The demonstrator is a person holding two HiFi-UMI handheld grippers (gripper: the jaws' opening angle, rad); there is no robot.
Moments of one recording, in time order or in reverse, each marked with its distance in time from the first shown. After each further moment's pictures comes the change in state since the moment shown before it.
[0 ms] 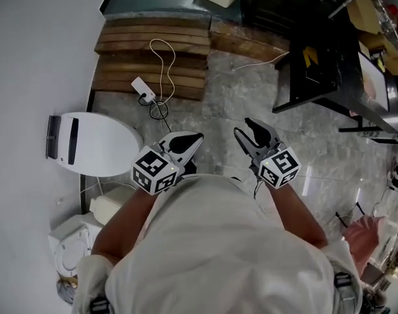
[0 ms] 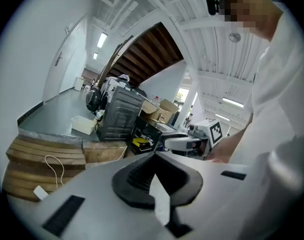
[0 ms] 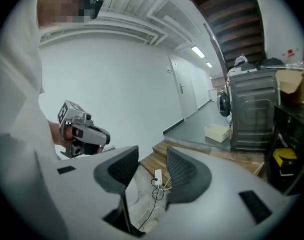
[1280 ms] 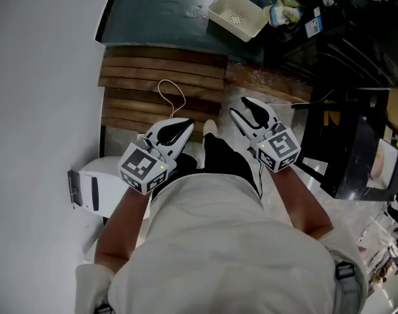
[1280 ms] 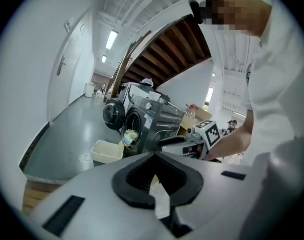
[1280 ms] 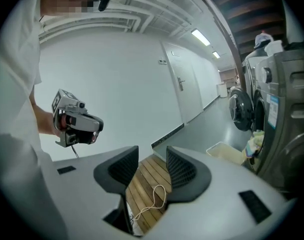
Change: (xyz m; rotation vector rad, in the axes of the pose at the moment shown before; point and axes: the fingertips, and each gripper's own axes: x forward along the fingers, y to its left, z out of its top) left arm 0.187 0.440 0.358 0.020 0.013 0.154; right arm 0.409 -0.371 0.256 0.004 0.049 0.103
